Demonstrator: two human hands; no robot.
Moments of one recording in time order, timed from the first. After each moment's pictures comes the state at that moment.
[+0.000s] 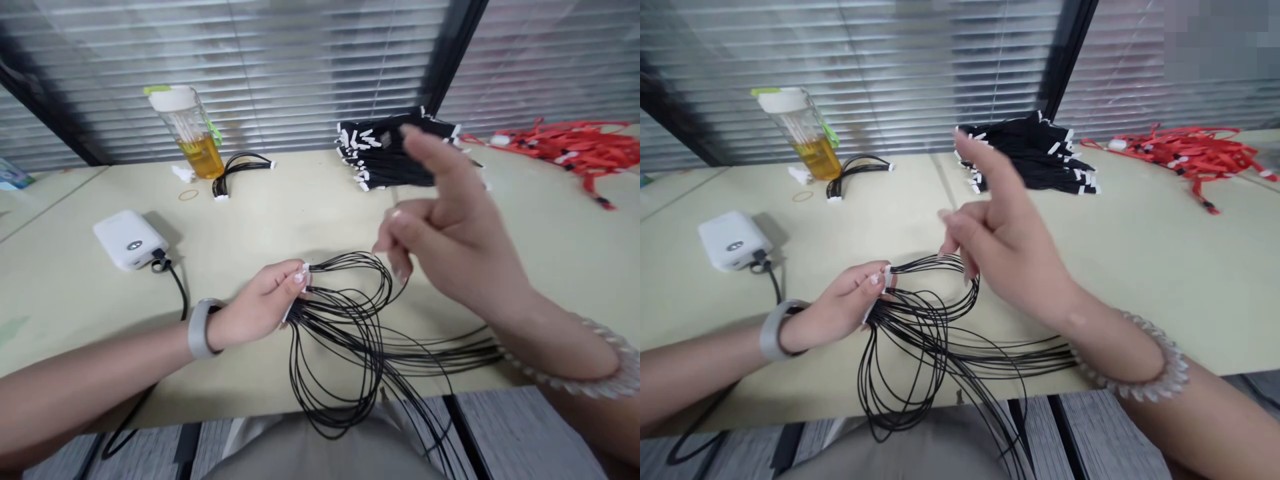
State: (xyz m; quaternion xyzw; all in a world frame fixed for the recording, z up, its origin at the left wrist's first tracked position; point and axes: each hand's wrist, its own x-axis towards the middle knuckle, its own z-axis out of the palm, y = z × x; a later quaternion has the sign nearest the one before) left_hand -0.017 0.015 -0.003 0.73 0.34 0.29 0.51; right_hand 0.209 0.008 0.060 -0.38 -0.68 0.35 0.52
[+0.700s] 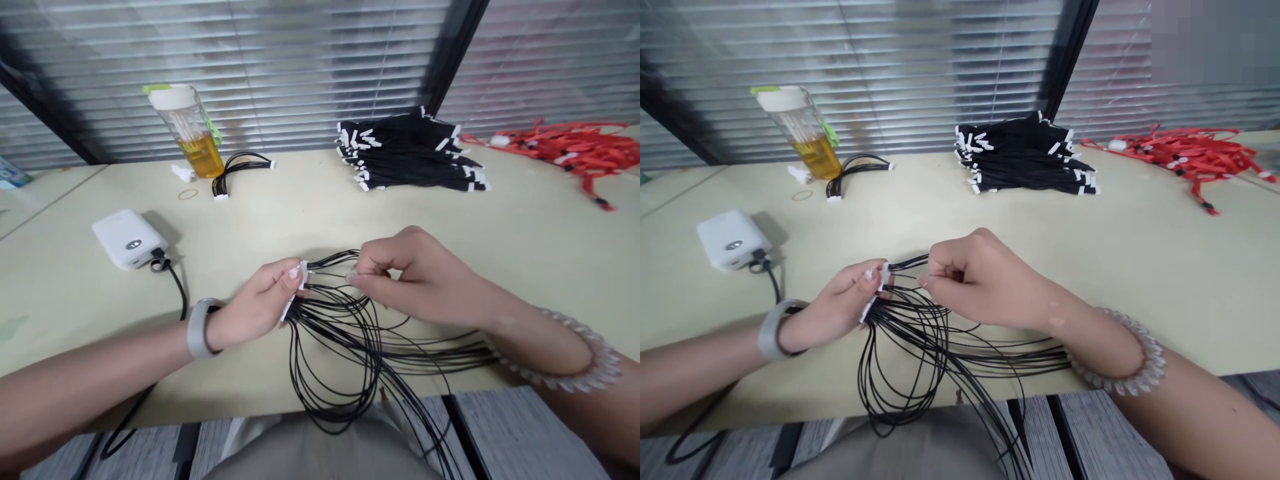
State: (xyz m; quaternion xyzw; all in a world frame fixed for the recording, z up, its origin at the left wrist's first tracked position) left_hand -0.018 0.012 -0.003 0.70 0.33 0.31 0.55; right_hand 0.206 0.003 0.059 -0.39 -0.83 0.30 0.26
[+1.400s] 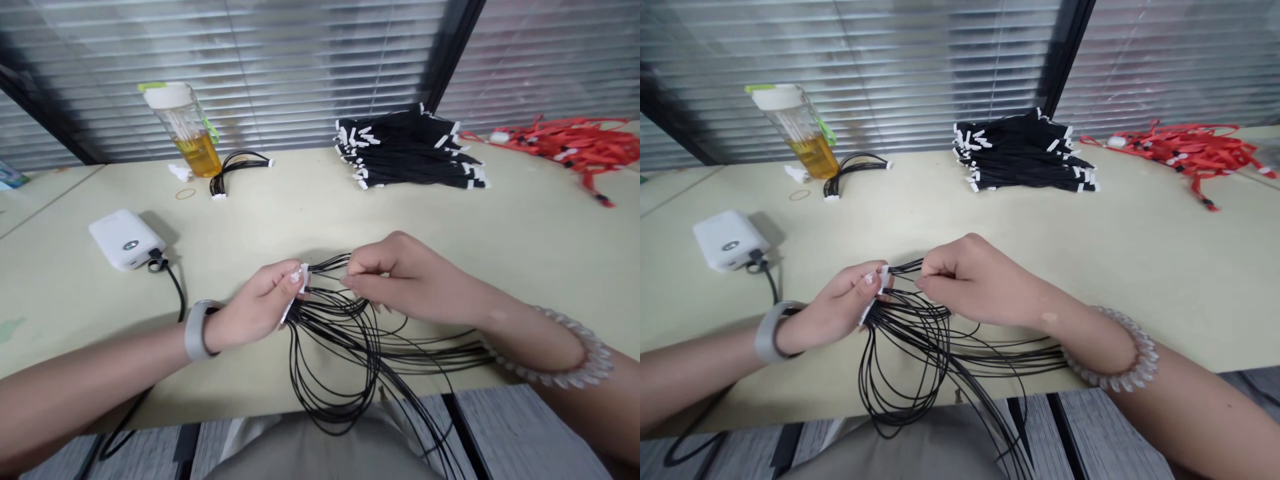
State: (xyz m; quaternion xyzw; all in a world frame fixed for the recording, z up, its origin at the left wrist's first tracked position) left_hand -0.015 0.013 -0.001 0.74 0.33 0.30 0.50; right_hand 0.203 0.006 0.056 -0.41 -0.80 0.39 0.20
